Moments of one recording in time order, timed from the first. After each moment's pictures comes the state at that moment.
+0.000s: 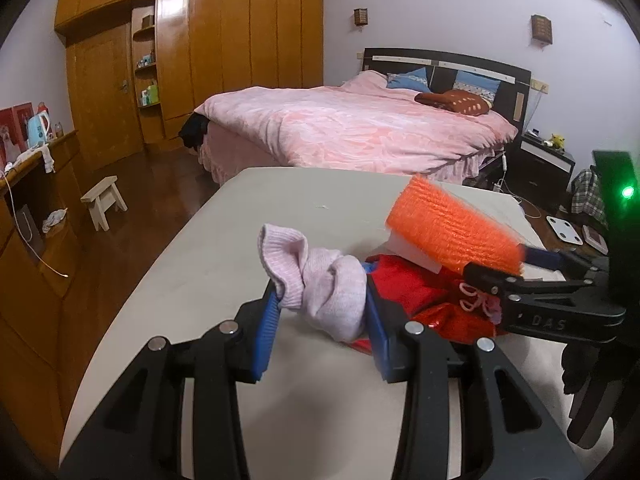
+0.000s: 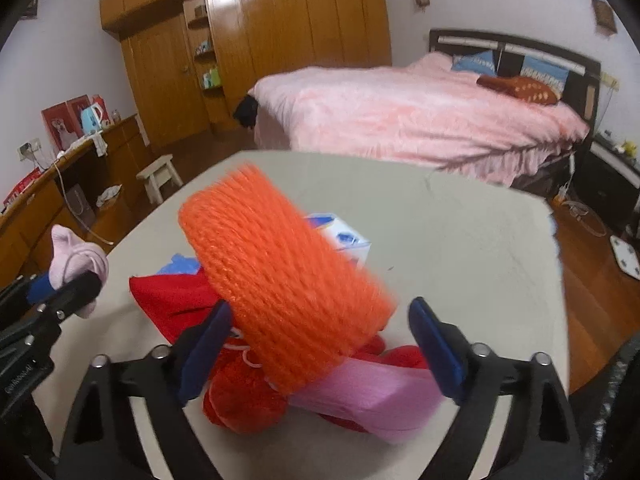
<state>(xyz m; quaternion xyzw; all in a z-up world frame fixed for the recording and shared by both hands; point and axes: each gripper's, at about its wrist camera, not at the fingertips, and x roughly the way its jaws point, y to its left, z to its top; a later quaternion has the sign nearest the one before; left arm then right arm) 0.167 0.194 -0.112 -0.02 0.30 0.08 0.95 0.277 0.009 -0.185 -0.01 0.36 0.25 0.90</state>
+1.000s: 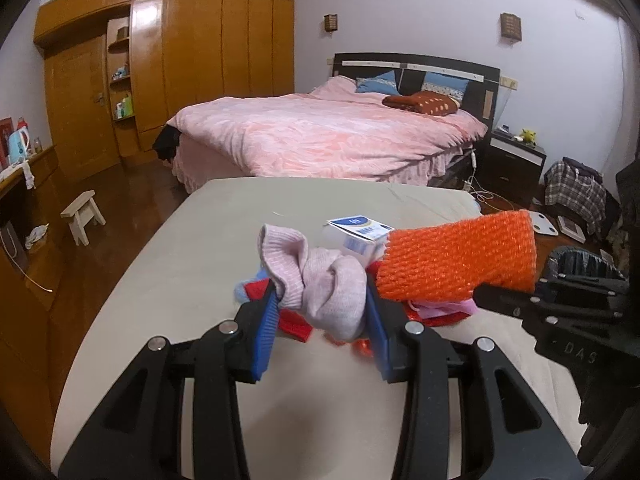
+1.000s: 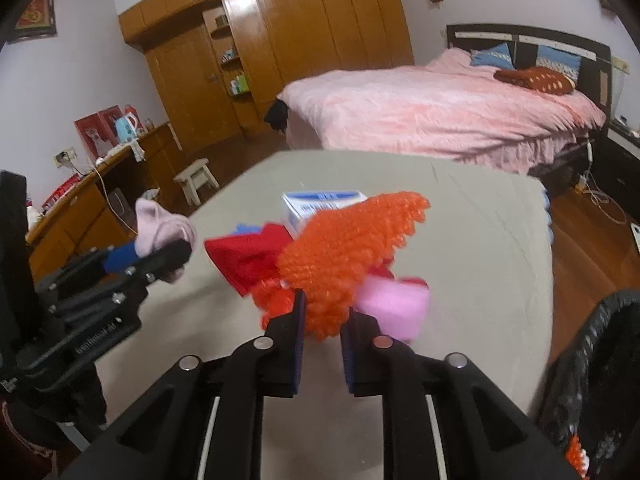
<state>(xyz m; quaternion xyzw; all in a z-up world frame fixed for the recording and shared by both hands) 0.143 0.148 -0.101 -0.01 0.29 0.03 0.96 0.208 -0.043 -0.162 0.02 0.35 0.29 0.89</state>
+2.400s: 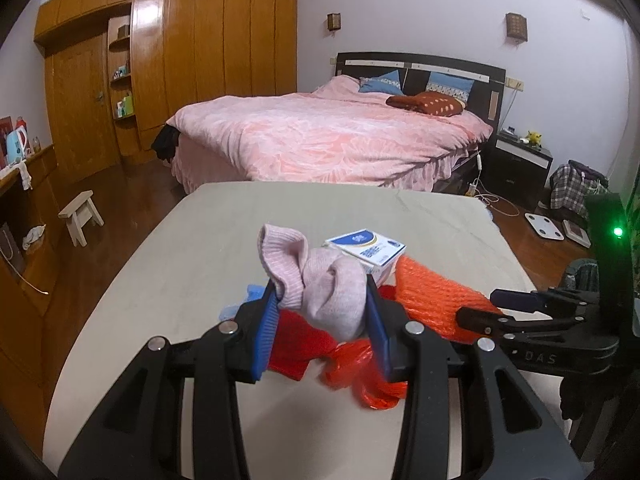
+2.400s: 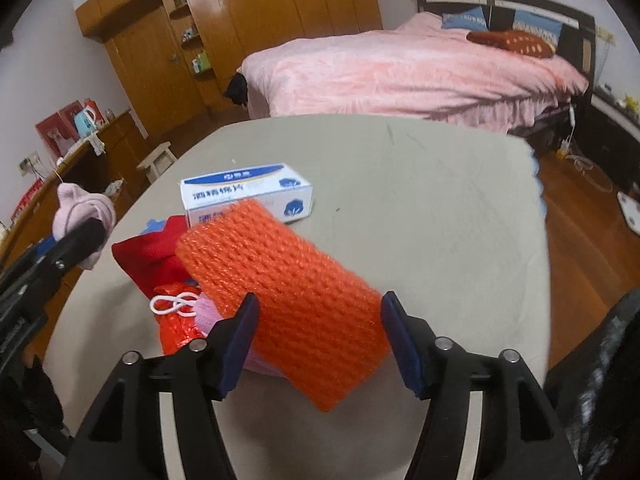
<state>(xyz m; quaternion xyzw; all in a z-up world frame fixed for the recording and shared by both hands) 0.185 0.151 -0.111 -0.02 0.29 0.04 0.96 0.276 -0.052 -0.203 0.03 0.40 0.25 0.88</state>
